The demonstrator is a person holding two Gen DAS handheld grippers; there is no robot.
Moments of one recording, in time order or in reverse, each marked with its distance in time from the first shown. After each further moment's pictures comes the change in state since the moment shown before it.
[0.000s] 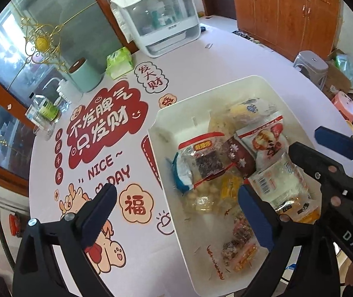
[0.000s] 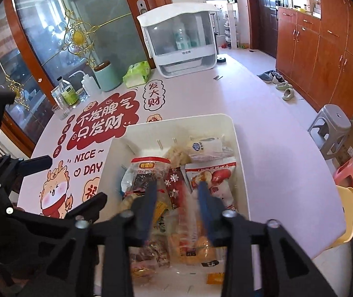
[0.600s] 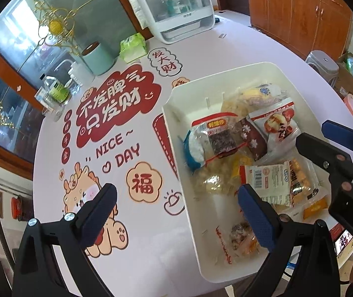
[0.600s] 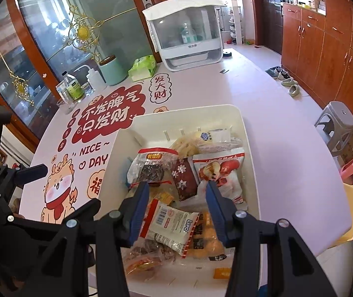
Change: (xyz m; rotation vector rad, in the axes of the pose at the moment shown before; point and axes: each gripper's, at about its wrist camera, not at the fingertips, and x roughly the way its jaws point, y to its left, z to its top) left arm -0.001 0.010 -0.031 -0.062 0.047 0.044; right arm 0.002 0.007 -0.011 -0.013 0.033 0.040
